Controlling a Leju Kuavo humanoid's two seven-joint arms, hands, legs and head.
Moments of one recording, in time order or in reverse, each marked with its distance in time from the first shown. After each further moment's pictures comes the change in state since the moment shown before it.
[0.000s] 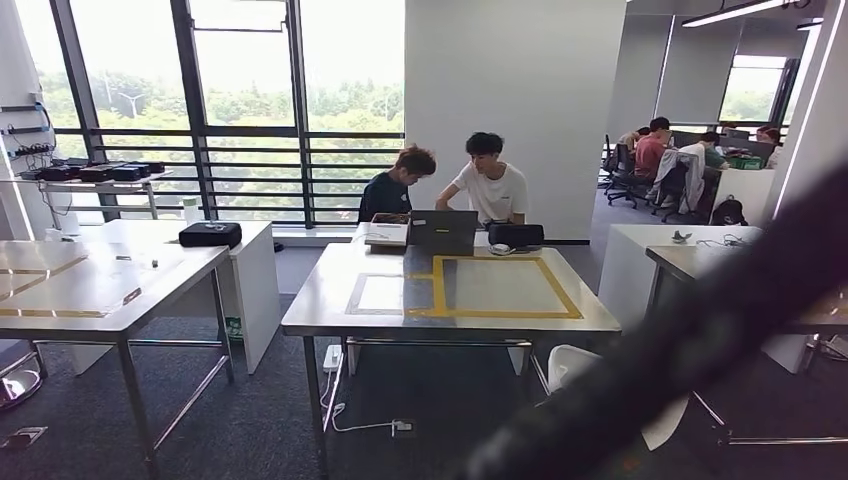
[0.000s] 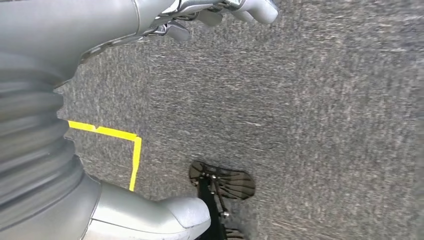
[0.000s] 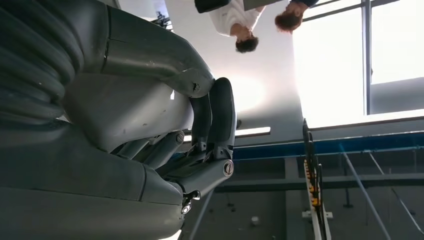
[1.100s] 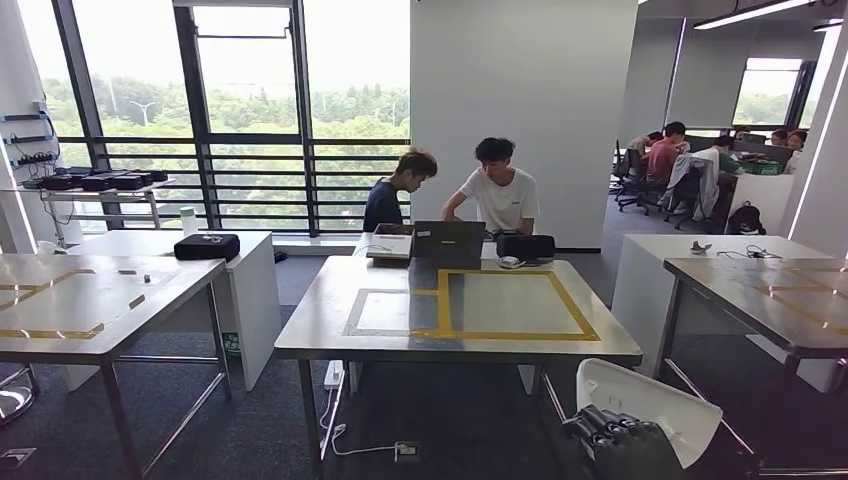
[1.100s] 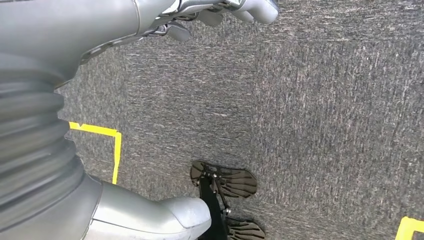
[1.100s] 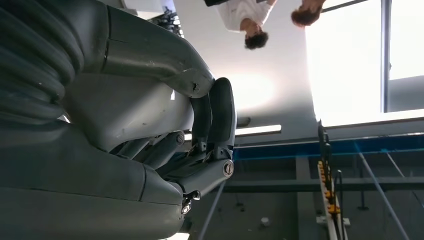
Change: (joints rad) left arm -0.018 -0.016 -0.003 0.000 -0.048 -0.002 0.013; right arm 0.090 -0.051 -0.053 -0.074 -0.005 -0.018 0.009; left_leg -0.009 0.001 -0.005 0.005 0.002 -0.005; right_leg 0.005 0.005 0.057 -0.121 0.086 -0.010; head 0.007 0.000
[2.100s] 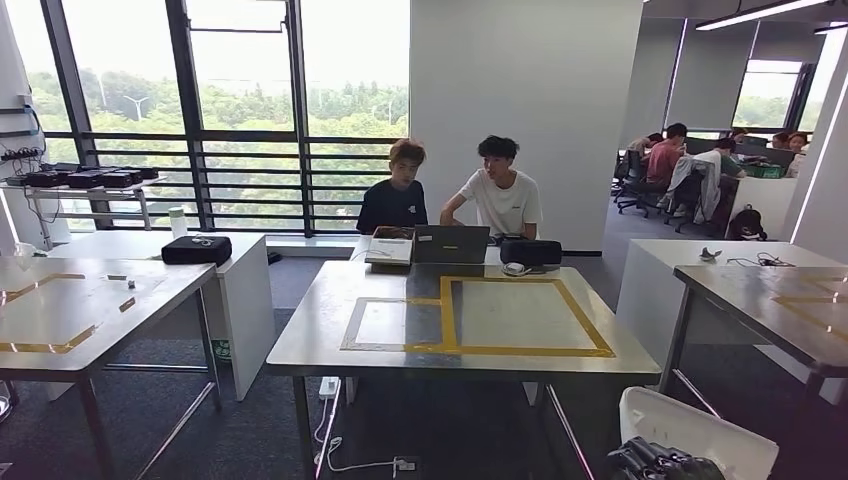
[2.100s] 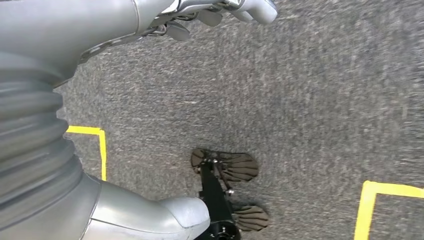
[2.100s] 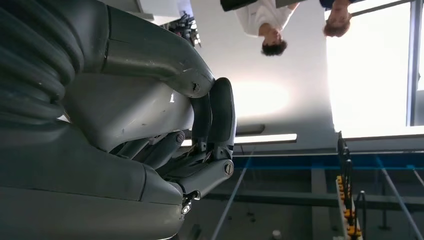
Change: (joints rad) left arm 0.004 -0.044 -0.008 0.000 -0.025 -0.013 -0.009; right arm 0.128 -0.042 -0.088 -0.083 -0.043 0.013 -0.019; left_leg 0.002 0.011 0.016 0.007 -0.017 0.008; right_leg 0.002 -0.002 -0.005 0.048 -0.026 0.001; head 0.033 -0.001
